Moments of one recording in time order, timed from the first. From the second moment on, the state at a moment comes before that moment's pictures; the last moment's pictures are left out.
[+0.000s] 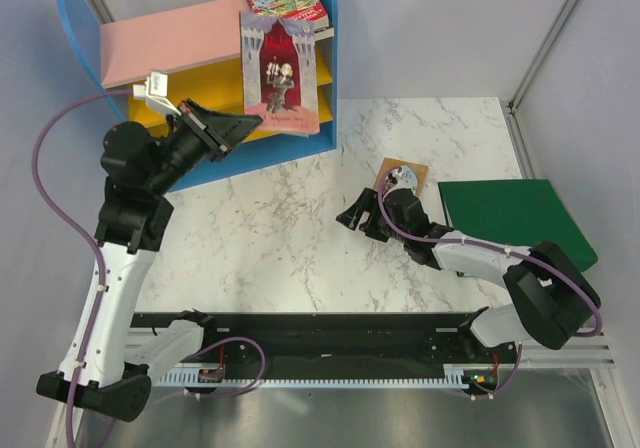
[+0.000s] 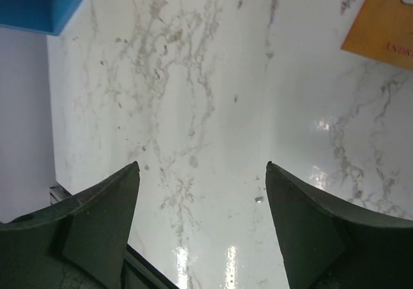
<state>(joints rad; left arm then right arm) -0.24 0.98 1.31 -0.25 0.43 -0.97 0.64 1.40 0.62 0.28 -0.05 0.93</state>
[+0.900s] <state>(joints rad) 0.19 1.42 1.65 -0.10 0.74 -1.23 0.64 1.51 0.60 0.34 -0.14 0.90</state>
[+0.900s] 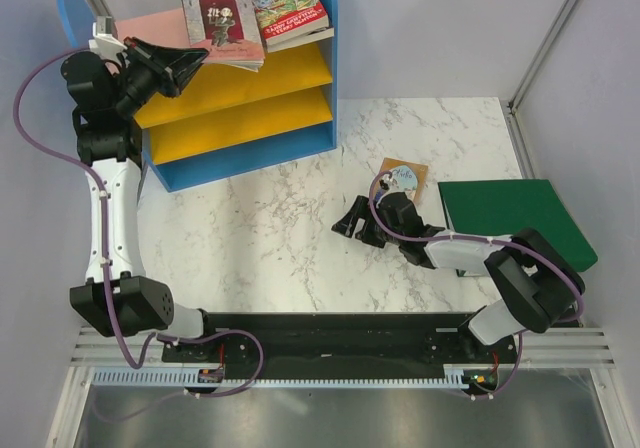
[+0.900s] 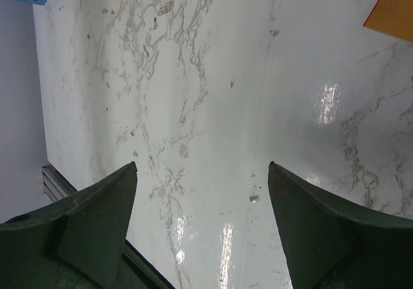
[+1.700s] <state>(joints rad) 0.20 1.68 1.91 -0.19 0.72 -1.30 0.64 1.54 0.59 0.39 -0.17 0.91</state>
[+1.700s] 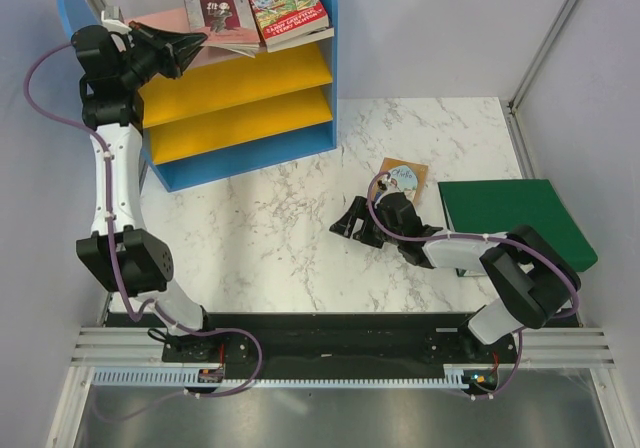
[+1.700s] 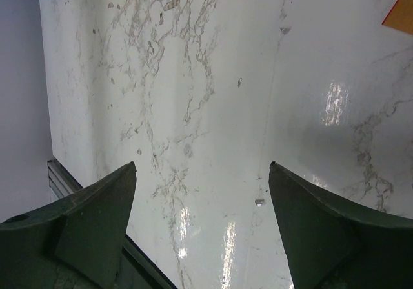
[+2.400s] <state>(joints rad) 0.20 1.74 2.00 -0.29 0.72 -1.26 0.64 1.54 0.59 0.39 -0.18 0.91</state>
